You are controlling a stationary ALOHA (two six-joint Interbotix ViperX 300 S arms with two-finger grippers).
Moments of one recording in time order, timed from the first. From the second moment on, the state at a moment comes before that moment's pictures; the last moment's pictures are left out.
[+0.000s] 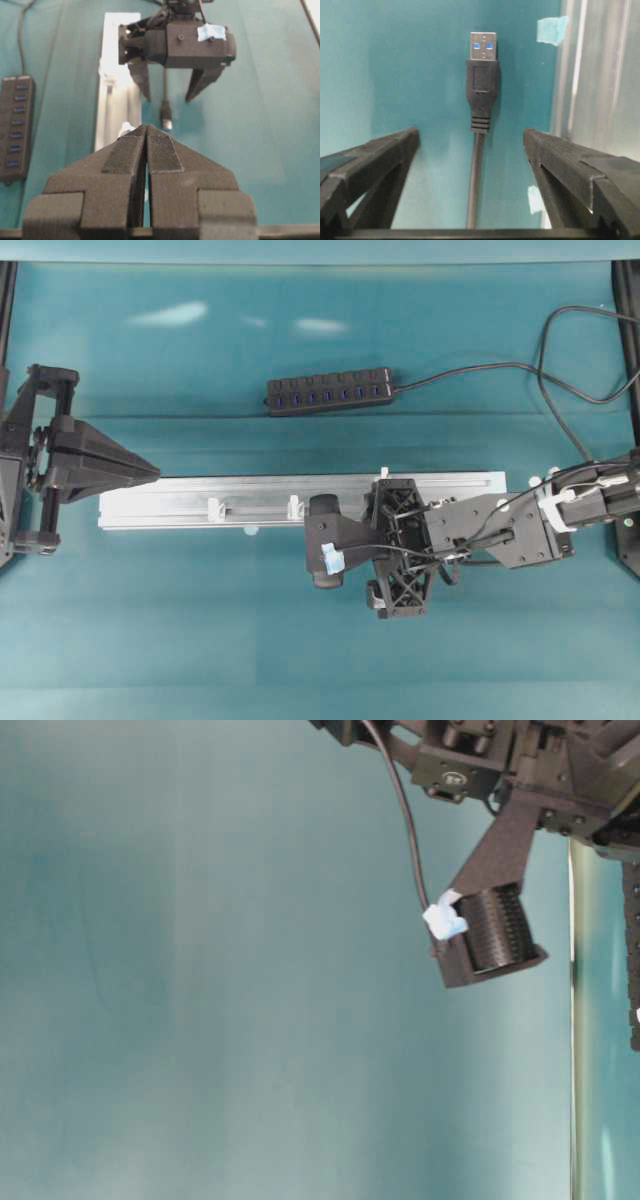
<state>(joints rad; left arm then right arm) -0.01 -0.80 0.94 0.01 0.20 -0.02 0.13 0.23 0.50 -0.12 0.55 0.18</state>
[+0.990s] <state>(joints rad) -0.01 -0.79 0.94 0.01 0.20 -0.02 0.15 0.23 0.50 -0.11 0.54 0.24</state>
